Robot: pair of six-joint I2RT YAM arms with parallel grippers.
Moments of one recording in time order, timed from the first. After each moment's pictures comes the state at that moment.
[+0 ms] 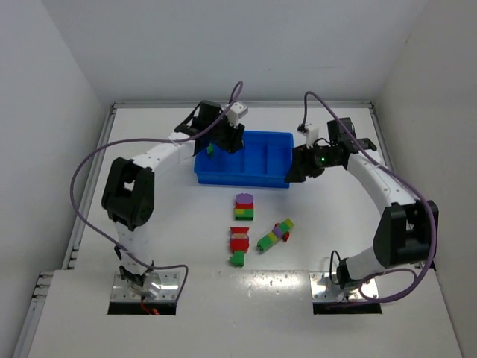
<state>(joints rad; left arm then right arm) -0.44 1.87 1.47 -0.22 0.34 0.15 0.13 1.50 1.13 -0.67 -0.71 -0.20</state>
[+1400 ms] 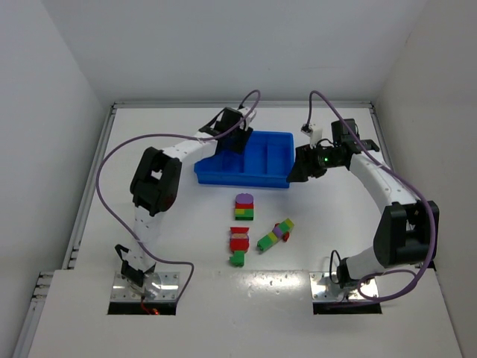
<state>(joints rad) -0.51 2.18 1.70 -0.23 -0.08 0.07 0.08 1.50 1.11 -0.66 -0.74 -0.19</state>
